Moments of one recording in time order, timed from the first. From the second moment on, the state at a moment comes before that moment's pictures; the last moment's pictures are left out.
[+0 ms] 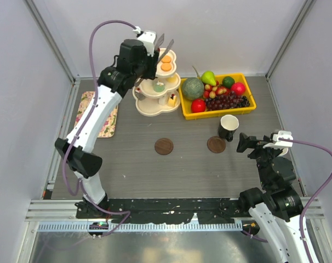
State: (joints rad) left arm -0.51 1.83 2.15 -0.72 -0.16 -0.02; right arm 0.30 0.19 0.59 -0.44 0.35 0.16
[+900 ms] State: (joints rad) left arm 0.05 1.42 1.30 -0.58 -0.07 -0.22; right arm 0.30 0.17 0.59 -0.44 0.35 0.16
